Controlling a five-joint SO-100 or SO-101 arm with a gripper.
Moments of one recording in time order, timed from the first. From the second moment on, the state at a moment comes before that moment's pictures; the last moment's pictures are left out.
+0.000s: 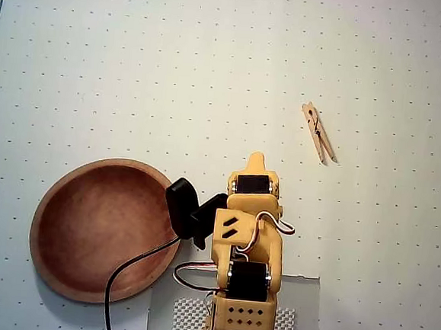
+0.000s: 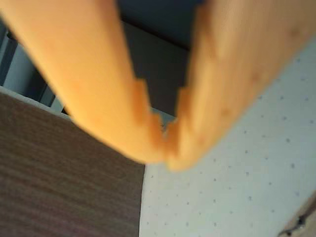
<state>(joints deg) 0.4 165.5 135.1 56.7 -8.3</state>
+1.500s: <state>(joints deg) 25.1 98.6 98.1 62.7 -89.2</state>
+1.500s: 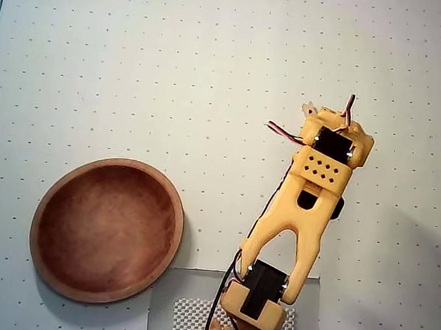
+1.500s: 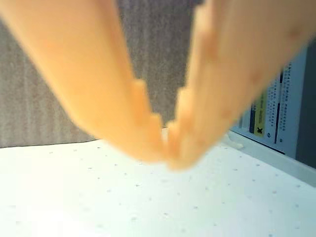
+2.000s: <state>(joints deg) 27.7 90.5 92.0 77.4 -100.0</state>
